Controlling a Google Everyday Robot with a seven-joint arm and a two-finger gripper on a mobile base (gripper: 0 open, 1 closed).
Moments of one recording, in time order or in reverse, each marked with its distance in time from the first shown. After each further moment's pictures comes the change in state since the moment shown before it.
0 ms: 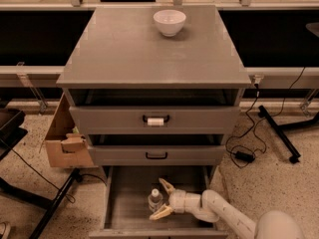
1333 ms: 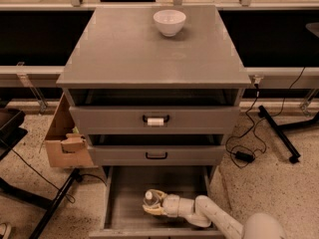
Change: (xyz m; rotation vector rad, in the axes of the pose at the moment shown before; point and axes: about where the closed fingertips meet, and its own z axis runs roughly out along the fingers) arm 0.030 0.021 0.033 -0.024 -0.061 0.051
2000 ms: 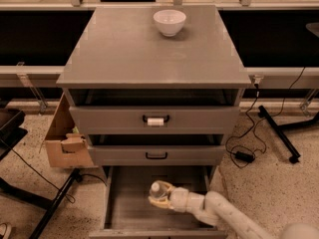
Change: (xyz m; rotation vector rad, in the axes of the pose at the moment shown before) arm -0.081 -0.003 -0.036 0.074 -0.028 -0.054
